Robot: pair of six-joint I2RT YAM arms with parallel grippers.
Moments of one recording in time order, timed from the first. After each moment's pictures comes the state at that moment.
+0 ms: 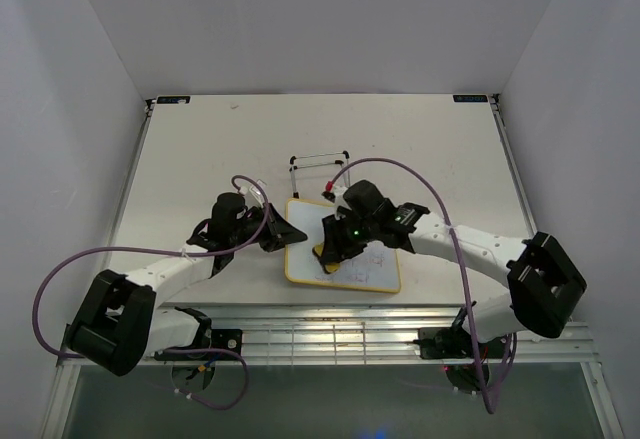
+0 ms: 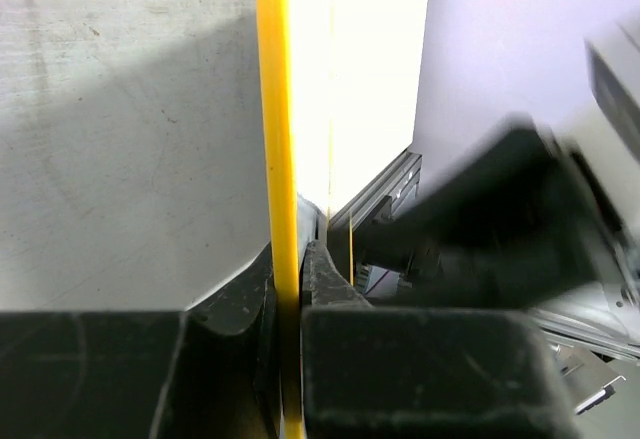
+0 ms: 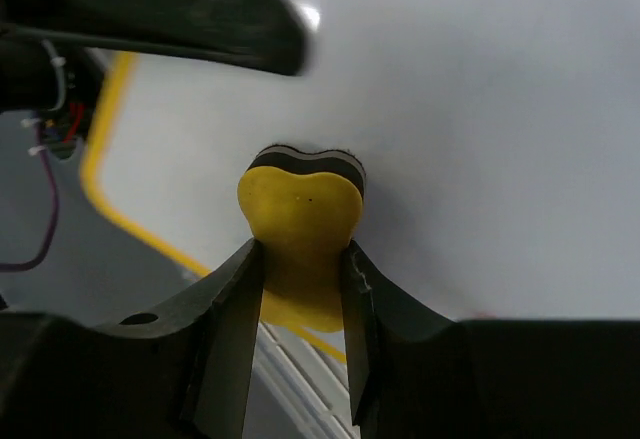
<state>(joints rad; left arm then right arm) -0.44 1.22 0.43 0.28 0.58 -1.01 0.84 1.42 0.89 -0.35 -0.35 0.42</state>
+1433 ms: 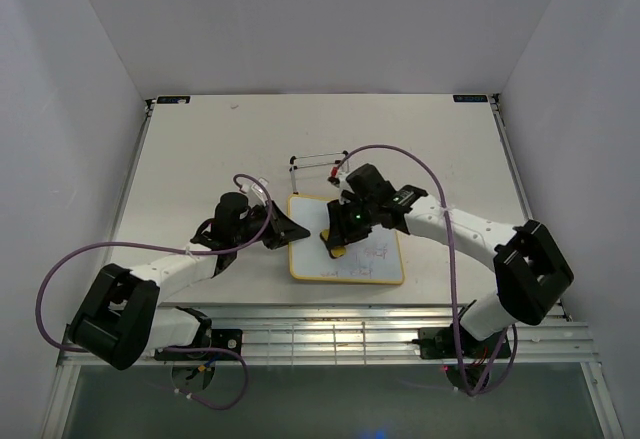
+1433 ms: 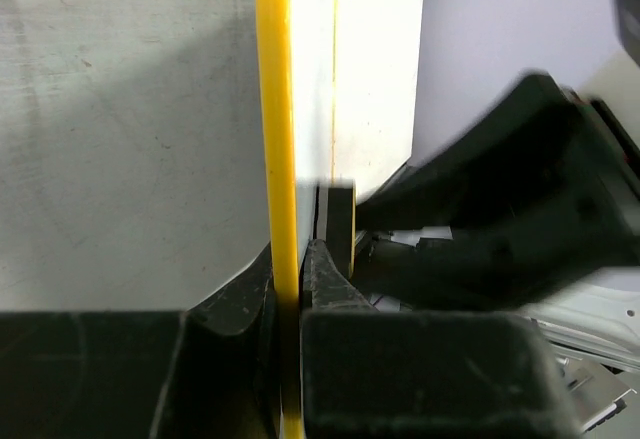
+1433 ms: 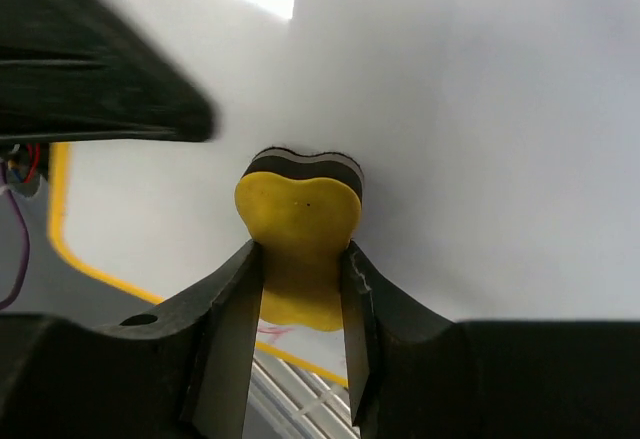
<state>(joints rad) -0.46 1.25 0.43 0.35 0.54 -1.02 0.85 1.54 1.07 -0.45 -0.33 0.37</state>
